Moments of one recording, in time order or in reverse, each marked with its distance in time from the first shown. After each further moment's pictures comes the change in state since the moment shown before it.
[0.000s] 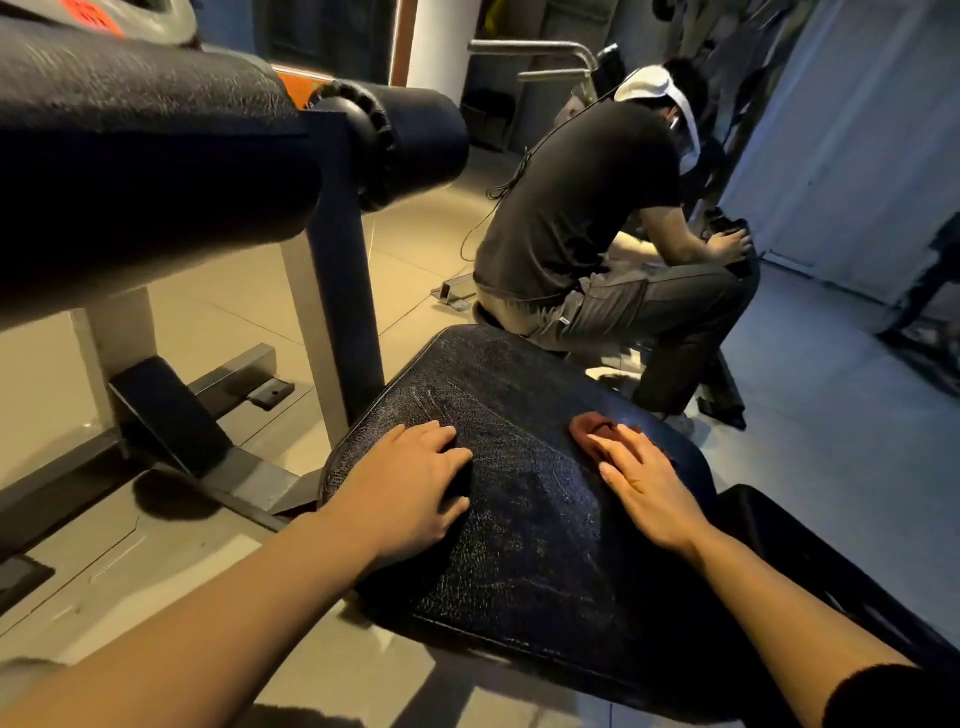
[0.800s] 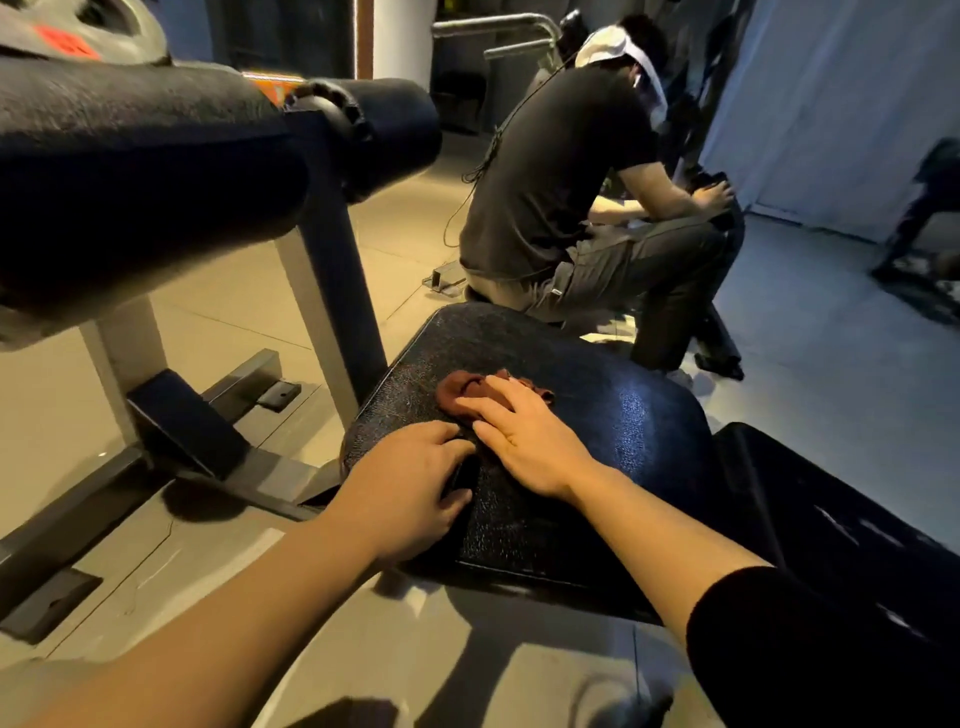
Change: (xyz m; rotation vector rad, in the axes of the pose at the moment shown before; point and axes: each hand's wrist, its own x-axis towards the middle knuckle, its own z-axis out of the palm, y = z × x) left_hand -0.040 0.010 -0.010 -0.050 0.041 0.086; right_hand -0.010 -0.132 0.027 0.063 -0.012 -0.310
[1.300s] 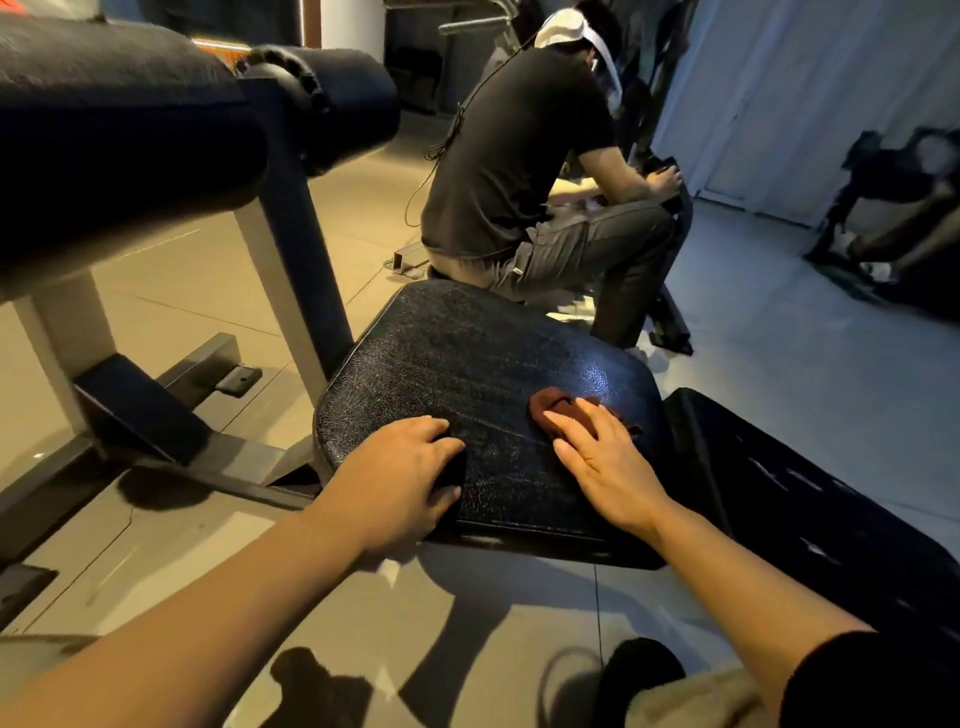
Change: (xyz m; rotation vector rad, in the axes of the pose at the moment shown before) left_hand -0.015 0.018 0.013 0.023 -0.033 0.082; right_hand -0.112 0.044 -0.016 -0.013 0.067 0.352
